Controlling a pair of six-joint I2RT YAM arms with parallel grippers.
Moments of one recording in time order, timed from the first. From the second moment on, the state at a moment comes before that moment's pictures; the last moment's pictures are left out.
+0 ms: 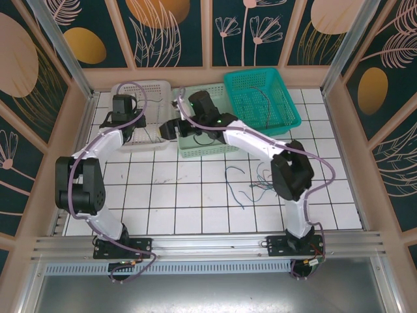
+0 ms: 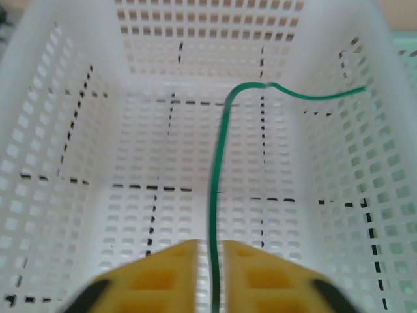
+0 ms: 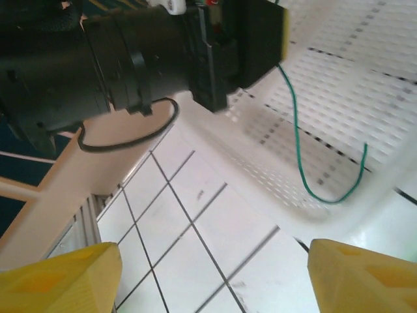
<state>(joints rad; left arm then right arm) -0.08 1.70 1.18 -0.17 -0.08 -0.18 0.77 1.93 1.60 -0.21 -0.53 0.41</state>
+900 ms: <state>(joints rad) -0.26 1.39 0.94 -0.05 0.07 -0.35 0.68 1.43 0.82 -0.32 -0.21 0.48</state>
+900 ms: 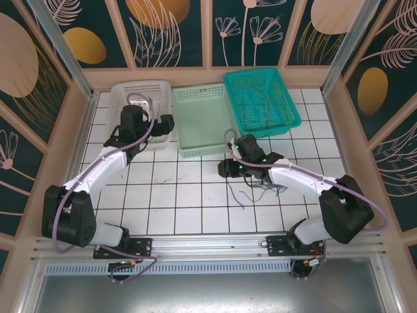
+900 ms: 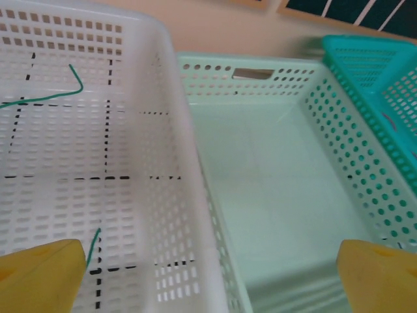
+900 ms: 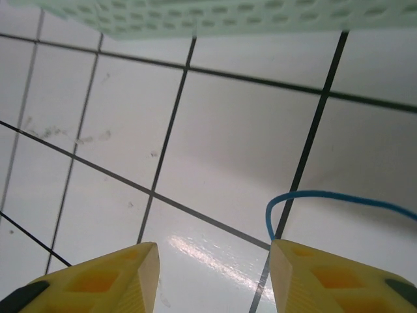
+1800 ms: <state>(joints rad) -0.30 1.14 0.69 0.04 0.08 -0.49 0.72 1.61 0.77 -0.14 -0.10 0.57</state>
